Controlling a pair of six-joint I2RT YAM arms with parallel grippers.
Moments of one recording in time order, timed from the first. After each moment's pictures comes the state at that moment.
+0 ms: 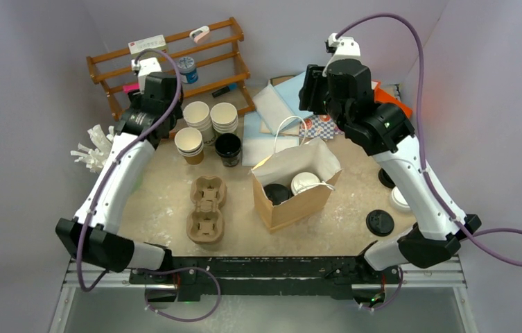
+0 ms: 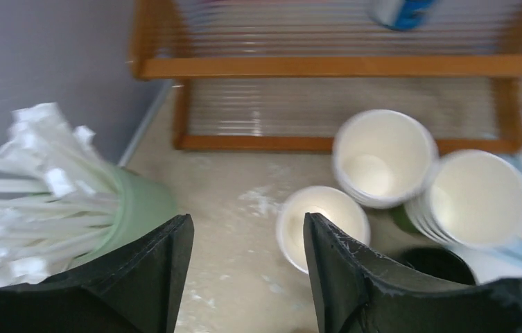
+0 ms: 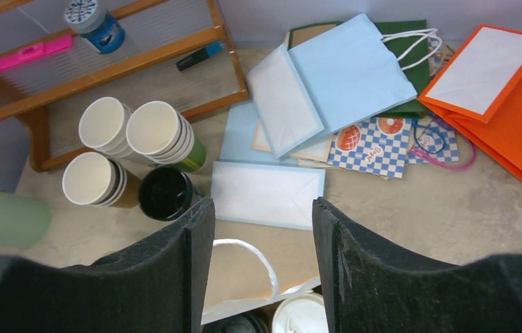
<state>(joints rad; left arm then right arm) -0.32 1.35 1.54 -0.77 -0.61 -0.35 0.67 1.44 1.92 -0.88 0.44 0.36</state>
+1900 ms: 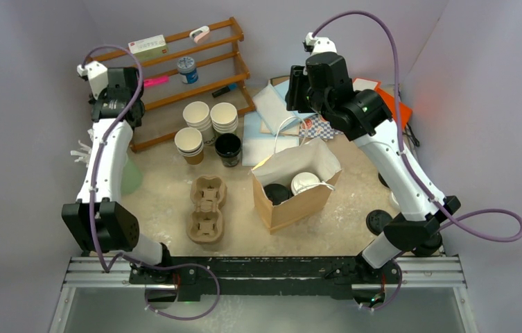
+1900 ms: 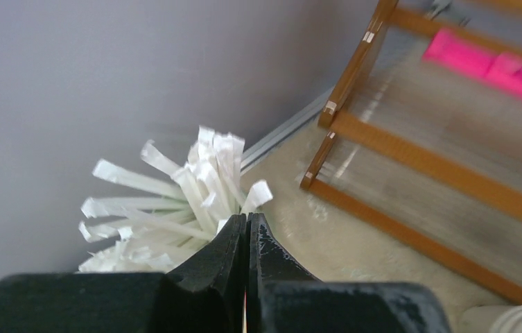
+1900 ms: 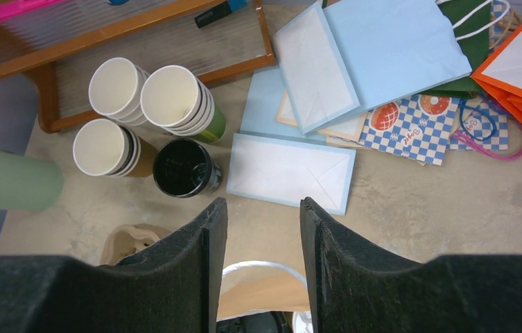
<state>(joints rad) 0.07 1.51 1.54 -0.79 -0.82 -0.44 0.67 1.59 2.05 -0.96 0.32 0.40</state>
